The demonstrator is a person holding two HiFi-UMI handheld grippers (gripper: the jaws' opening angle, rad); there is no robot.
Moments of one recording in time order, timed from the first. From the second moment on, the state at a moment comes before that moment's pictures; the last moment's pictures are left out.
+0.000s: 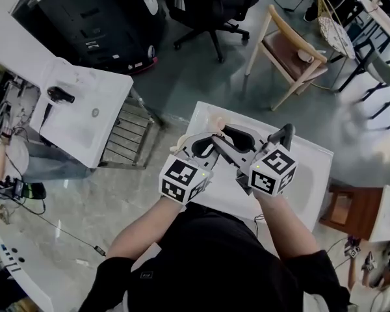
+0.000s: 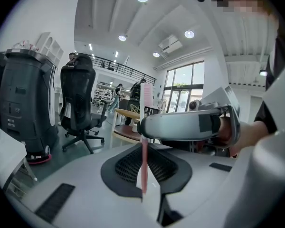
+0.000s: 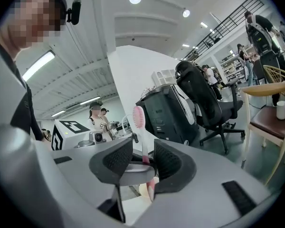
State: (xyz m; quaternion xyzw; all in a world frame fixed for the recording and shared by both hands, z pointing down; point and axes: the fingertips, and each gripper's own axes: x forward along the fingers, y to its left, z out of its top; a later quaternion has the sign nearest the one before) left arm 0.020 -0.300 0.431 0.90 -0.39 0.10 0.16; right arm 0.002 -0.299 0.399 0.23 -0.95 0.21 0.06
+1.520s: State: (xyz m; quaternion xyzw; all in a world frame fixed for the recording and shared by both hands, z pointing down) left arm -0.069 -0.294 0.412 0.89 -0.42 0.06 0.15; right arm 0.010 -0.322 0.388 0.26 -0.95 0.19 0.04
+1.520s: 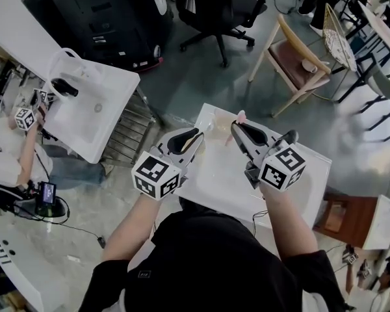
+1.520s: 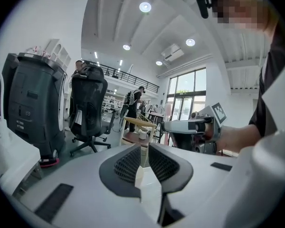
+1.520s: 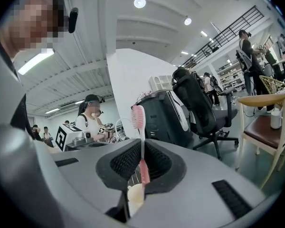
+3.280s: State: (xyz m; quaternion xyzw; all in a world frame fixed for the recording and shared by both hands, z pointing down) left arm -0.107 -0.308 0.494 0.86 -0.45 0.06 0.23; right arm 0.008 -0.423 0.564 0.34 -0.90 0.25 0.12
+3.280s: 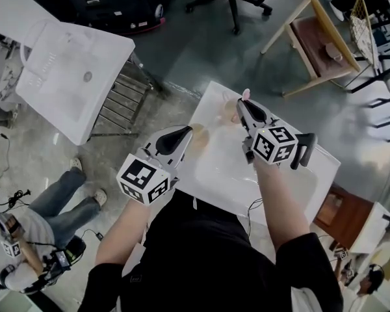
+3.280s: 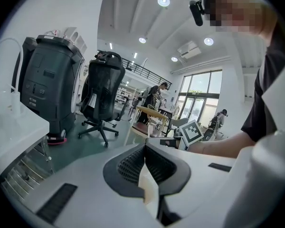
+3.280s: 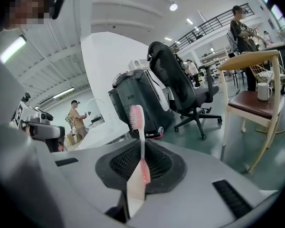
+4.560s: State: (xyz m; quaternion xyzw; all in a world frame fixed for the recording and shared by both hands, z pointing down) left arm -0.112 -0.303 0.472 0.87 -0.43 0.05 0.23; right arm 0.041 -0.404 0.543 0.41 -0.86 0.28 0.11
